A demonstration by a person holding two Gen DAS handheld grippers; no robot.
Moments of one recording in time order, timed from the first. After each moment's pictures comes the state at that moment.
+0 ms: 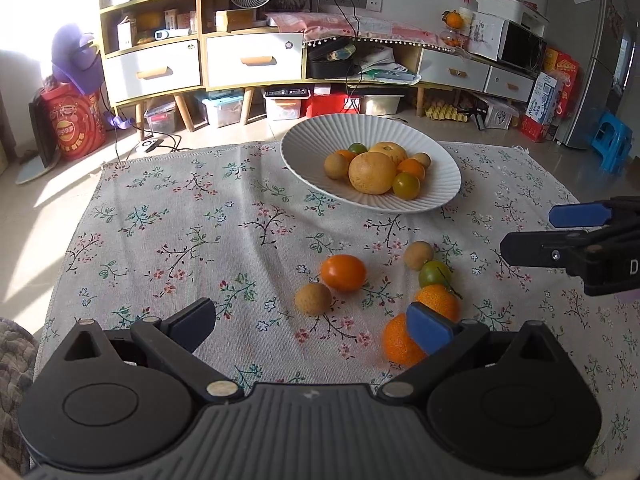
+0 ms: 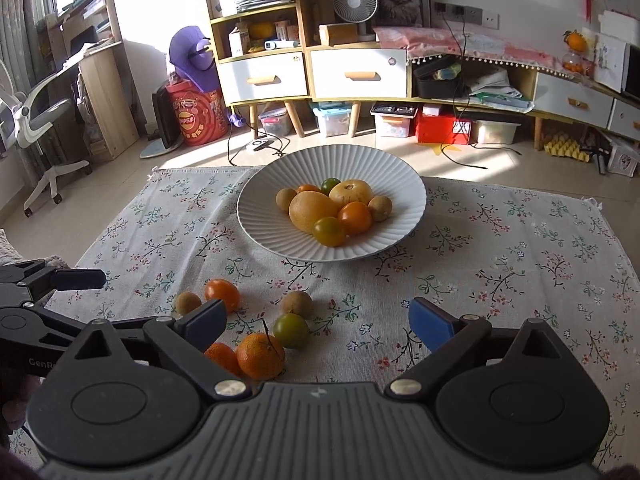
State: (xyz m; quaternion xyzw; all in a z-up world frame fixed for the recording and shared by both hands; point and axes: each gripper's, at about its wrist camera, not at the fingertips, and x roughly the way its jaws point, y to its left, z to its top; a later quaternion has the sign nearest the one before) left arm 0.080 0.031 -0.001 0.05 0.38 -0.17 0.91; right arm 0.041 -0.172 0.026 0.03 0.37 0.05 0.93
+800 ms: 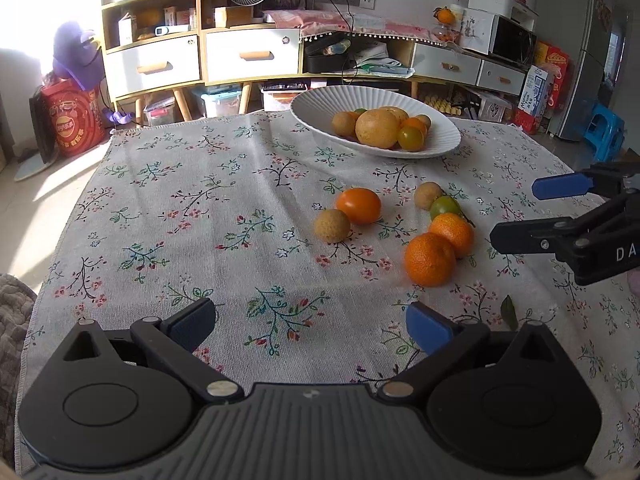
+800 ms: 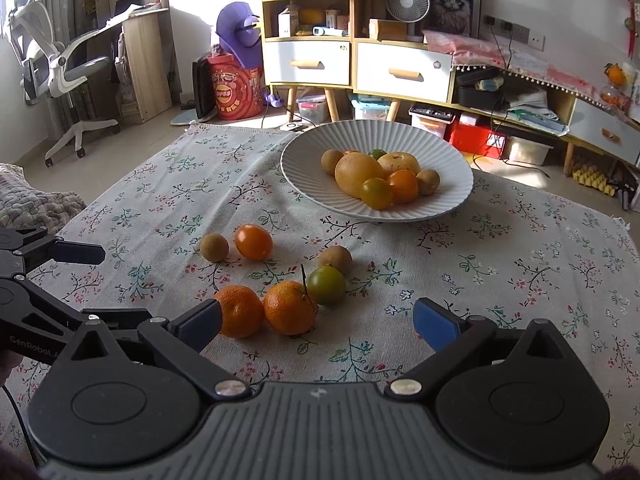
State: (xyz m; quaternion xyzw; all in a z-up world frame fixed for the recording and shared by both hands) left arm 0.045 0.055 -0.033 0.05 0.37 -0.19 0.91; right arm 0.020 -0.147 -0.003 -0.03 0.36 0.09 0.93
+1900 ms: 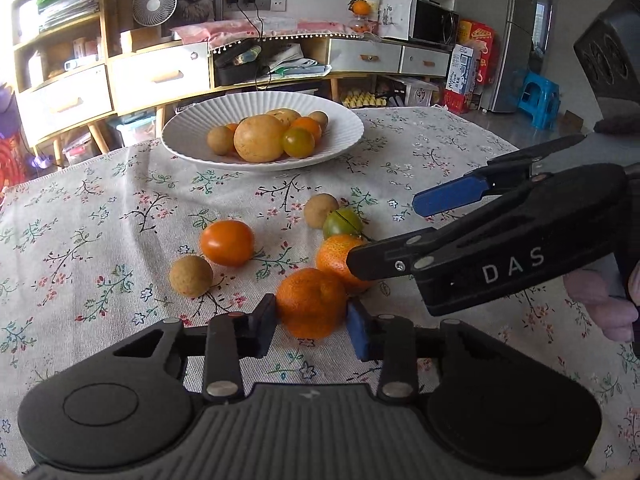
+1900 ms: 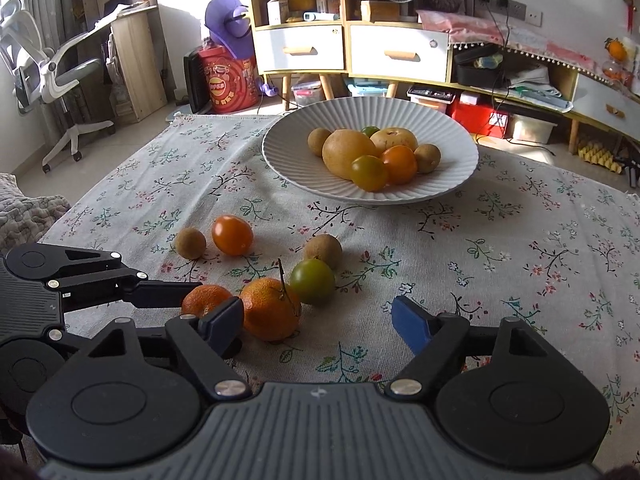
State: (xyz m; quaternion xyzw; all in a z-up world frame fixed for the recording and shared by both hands) left arm 0.059 -0.009 -0.042 0.09 0.34 -0.29 0.89; right arm 0.041 -0.159 -0.017 0.00 0.39 0.10 0.92
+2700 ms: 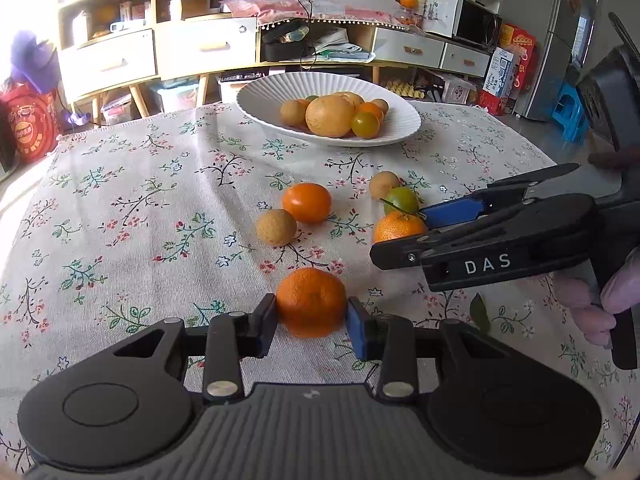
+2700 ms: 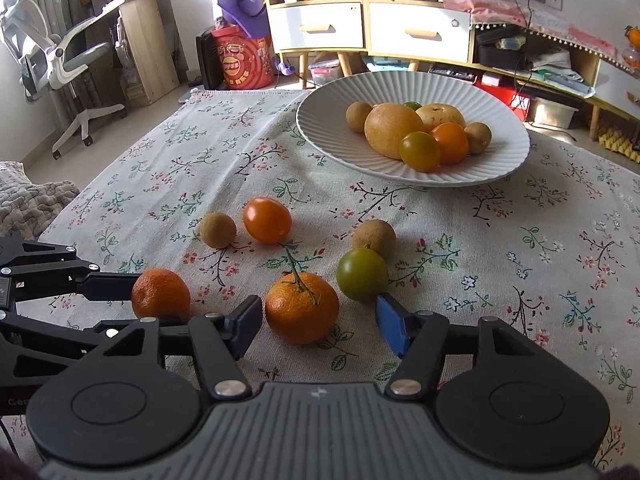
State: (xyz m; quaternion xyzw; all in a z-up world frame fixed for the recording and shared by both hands) left arm 0.058 0.032 -0.035 0.06 0.38 -0.24 0.89; right arm 0.051 -0.135 -0.029 0.00 0.42 0.12 0.90
